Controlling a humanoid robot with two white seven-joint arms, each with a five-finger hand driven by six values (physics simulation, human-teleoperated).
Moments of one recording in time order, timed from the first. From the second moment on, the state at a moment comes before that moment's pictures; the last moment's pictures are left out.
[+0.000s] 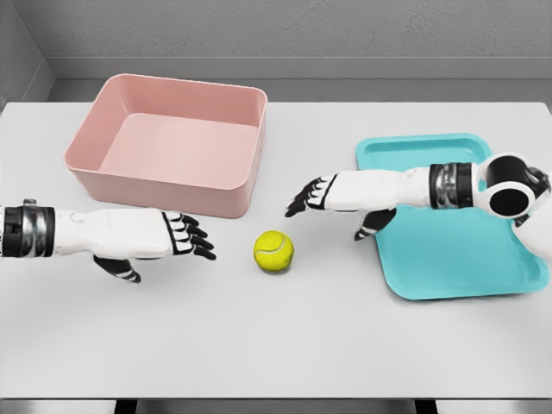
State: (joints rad) left arm -0.55 0.95 -0.72 -1.76 -0.26 -0.61 -0.61; right arm -0.80 -0.74 0.89 -1.46 0.17 -0.61 0.61
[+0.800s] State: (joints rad) left arm -0.77 0.58 -0.93 -1.53 -0.29 -0.61 -0.61; right arm -0.69 -0.96 0.66 -1.34 0.17 -0.61 0.18
